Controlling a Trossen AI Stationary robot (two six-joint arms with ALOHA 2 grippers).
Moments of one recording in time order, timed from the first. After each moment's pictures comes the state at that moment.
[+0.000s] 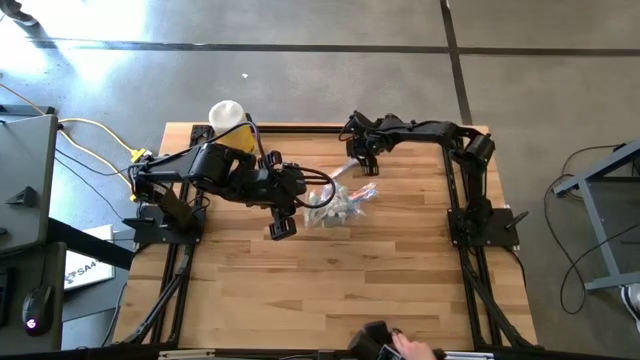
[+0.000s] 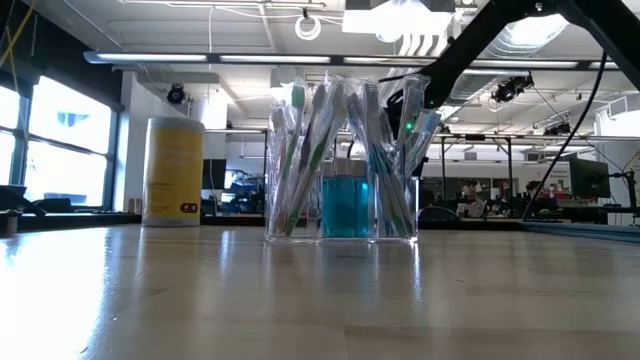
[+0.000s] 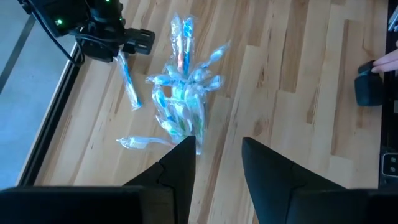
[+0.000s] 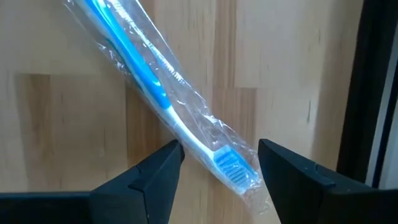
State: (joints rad) left arm -0.23 1.75 2.34 -1.53 -0.34 -0.37; right arm -0.62 2.05 1.27 -0.58 0.10 -0.69
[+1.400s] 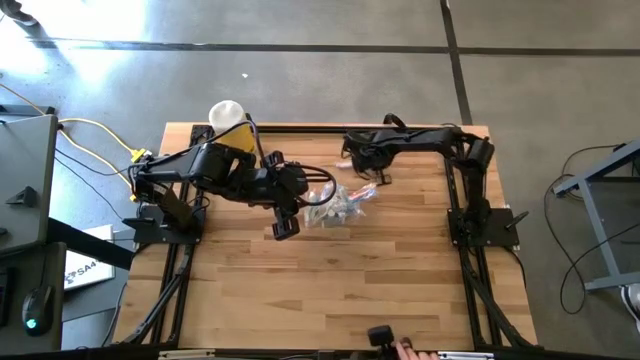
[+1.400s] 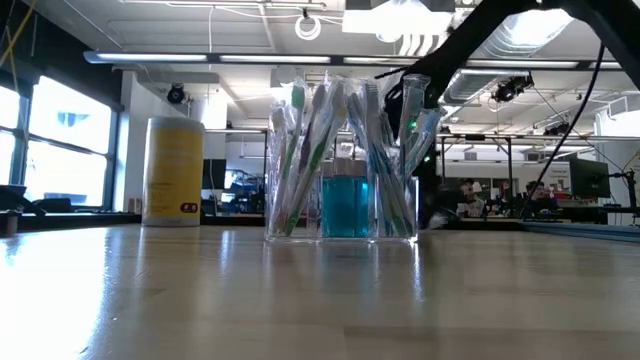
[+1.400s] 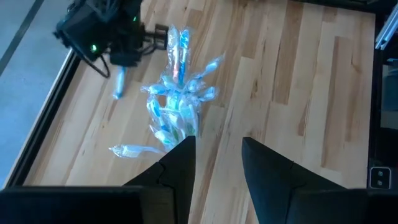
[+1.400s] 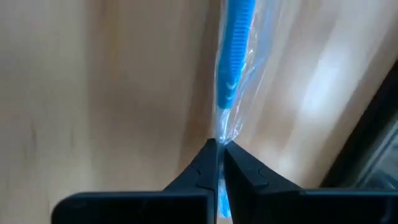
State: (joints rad) left arm -0.22 1.75 2.34 -1.49 -0.33 -0.39; right arm -0.53 1.96 1.25 -0.74 0.39 -0.69
